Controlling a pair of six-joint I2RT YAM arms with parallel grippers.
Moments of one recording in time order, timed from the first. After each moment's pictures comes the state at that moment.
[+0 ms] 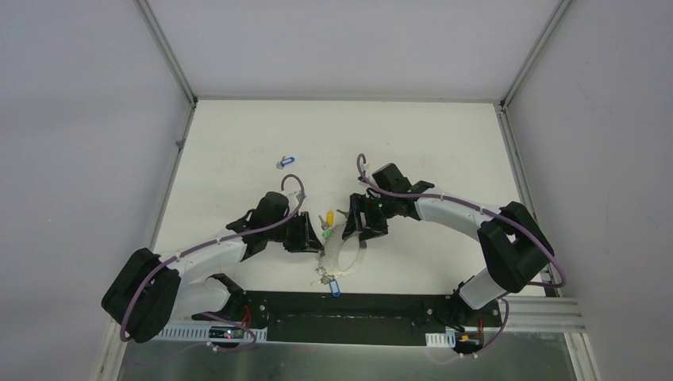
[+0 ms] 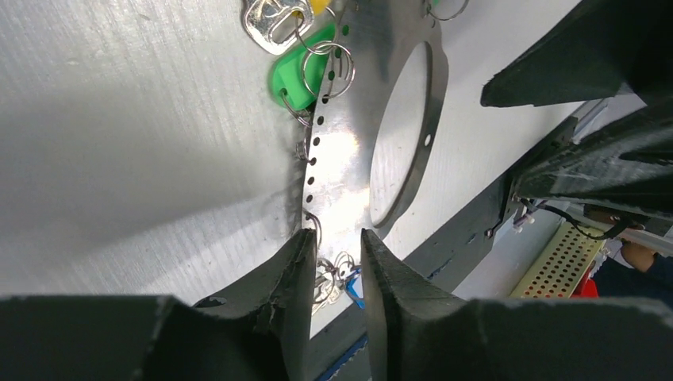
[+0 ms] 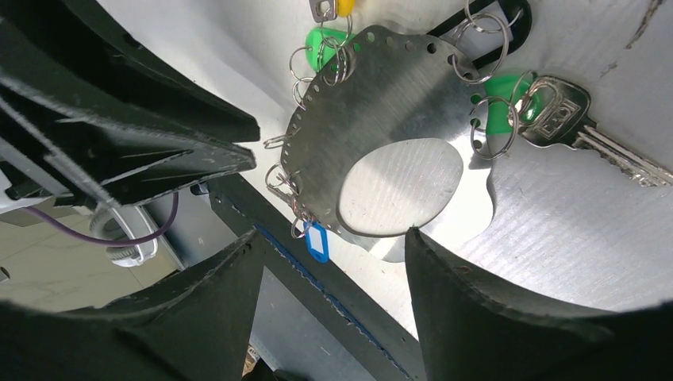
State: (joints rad) left arm -0.61 1.17 0.40 0.04 0.44 -0.78; right arm 0.69 1.56 0.90 -0.39 -0.57 0.61
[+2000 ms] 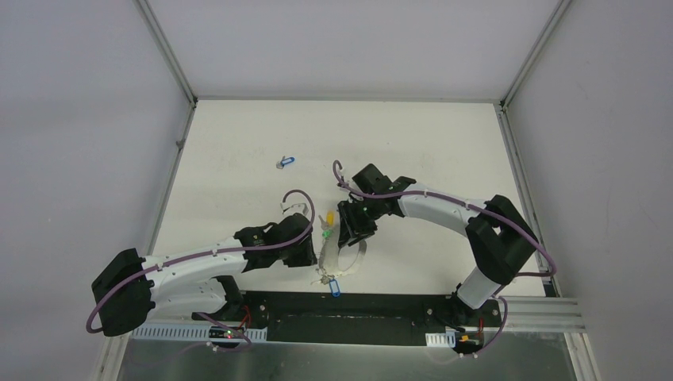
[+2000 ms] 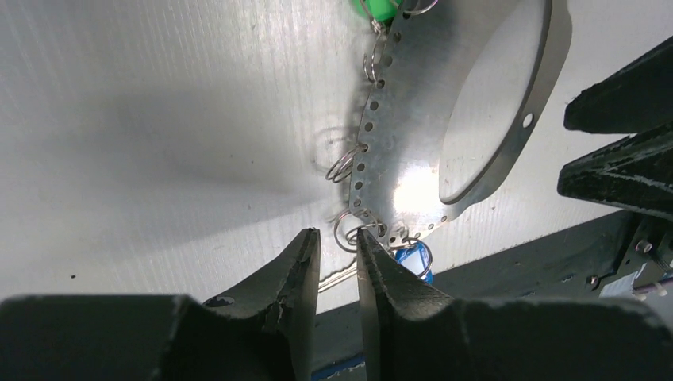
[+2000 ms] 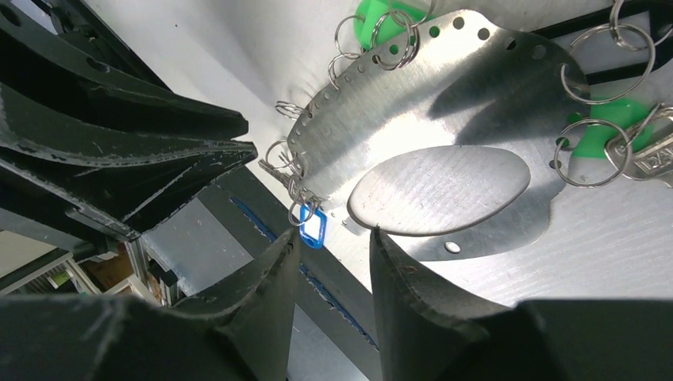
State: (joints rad) left arm -1.00 1.05 0.52 -0.39 -0.10 -0.95; right arm 0.81 1.65 1.05 -0.54 -0.53 0.48
